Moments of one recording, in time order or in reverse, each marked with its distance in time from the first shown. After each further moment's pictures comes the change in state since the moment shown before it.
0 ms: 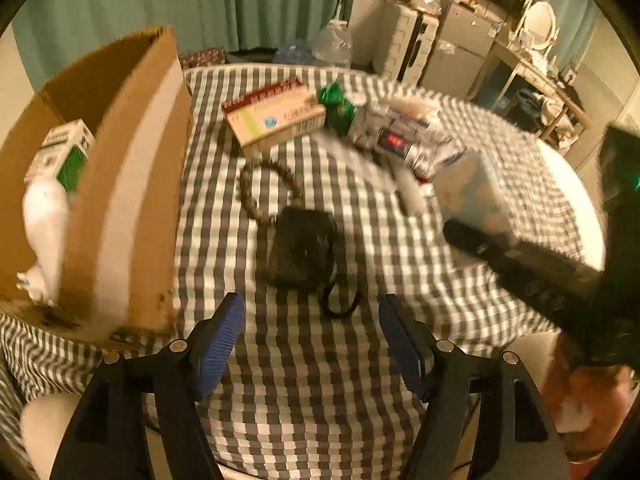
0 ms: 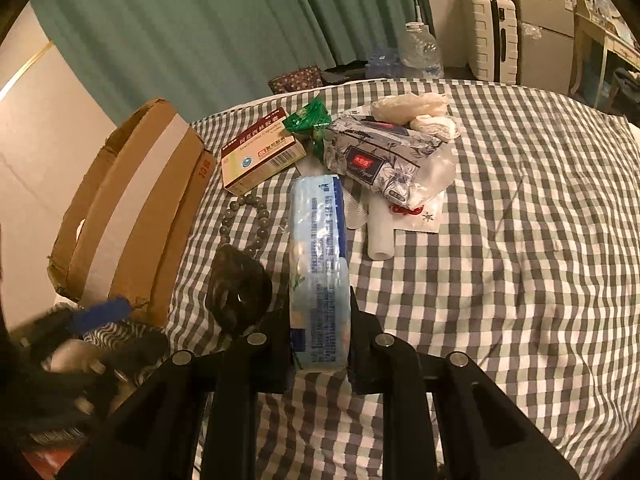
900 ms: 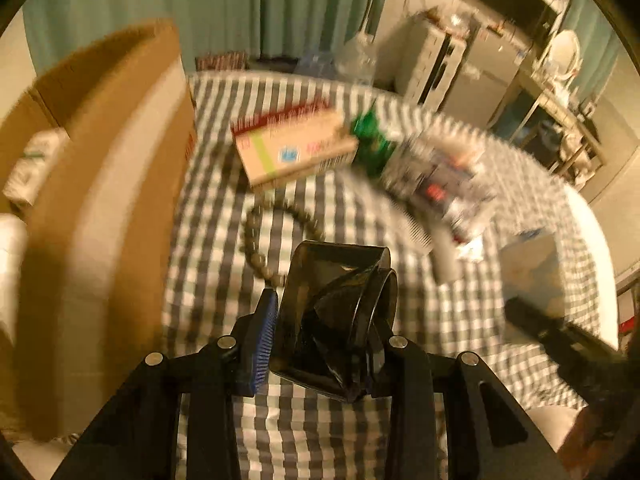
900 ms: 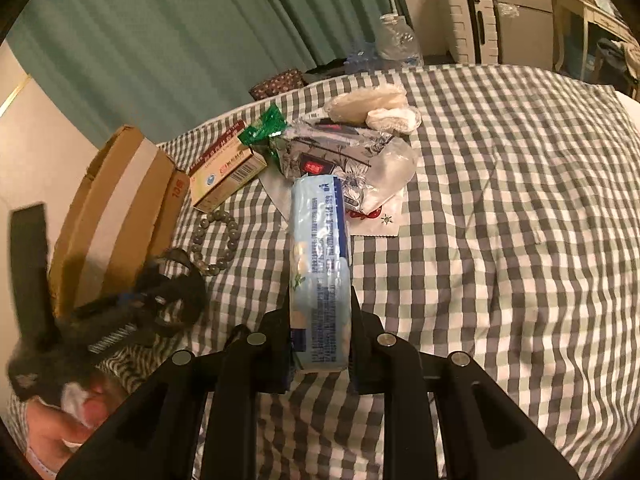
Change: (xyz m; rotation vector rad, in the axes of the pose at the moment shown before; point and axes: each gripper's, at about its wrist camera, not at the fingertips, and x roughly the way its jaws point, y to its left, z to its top) left arm 0.020 0.011 0.038 -0.086 -0.089 0.005; right arm 0.005 -0.036 0.006 0.096 -0.010 -0.002
